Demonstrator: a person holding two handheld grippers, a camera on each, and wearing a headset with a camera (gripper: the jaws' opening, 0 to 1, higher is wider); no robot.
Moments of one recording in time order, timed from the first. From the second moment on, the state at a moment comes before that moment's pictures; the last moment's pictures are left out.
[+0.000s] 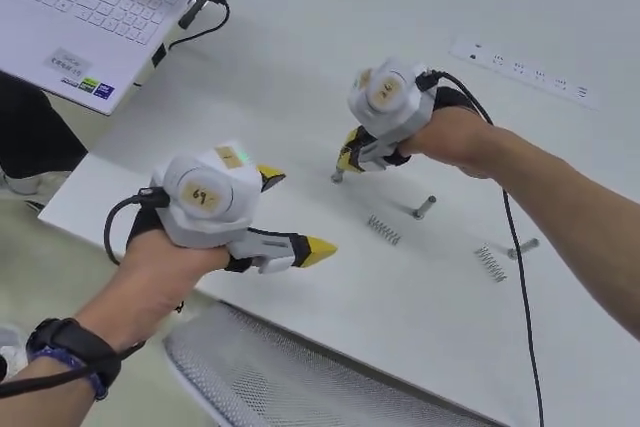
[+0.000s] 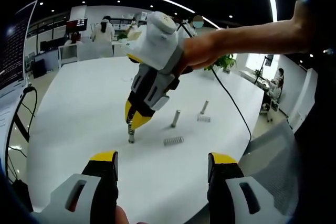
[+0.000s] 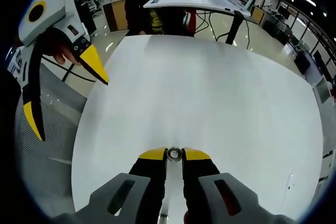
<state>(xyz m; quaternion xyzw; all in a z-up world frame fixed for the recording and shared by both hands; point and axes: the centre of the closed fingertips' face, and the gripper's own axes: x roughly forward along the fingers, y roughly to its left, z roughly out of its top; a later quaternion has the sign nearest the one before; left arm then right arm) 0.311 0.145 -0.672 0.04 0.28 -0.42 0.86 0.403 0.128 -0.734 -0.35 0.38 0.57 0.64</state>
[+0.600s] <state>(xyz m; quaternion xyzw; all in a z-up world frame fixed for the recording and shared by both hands) 0.314 0.146 -0.676 0.05 0.29 -0.42 0.86 0.404 0.132 -0.751 -0.35 0.39 0.57 0.63</state>
